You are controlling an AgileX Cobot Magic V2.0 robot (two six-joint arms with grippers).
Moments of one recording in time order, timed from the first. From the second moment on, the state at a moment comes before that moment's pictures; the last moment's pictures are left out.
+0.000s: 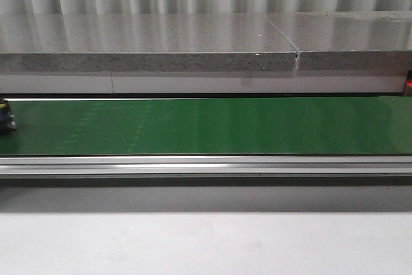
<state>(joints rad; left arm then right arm) 0.45 1.41 -1.03 -0.21 0.70 0.07 -0.06 0.66 -0.58 0.24 0.35 -0.26</state>
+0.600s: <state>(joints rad) 0.53 1.78 -1.17 -0.22 0.65 0.07 -0.06 0.66 -0.58 0.24 0.35 -0.26</state>
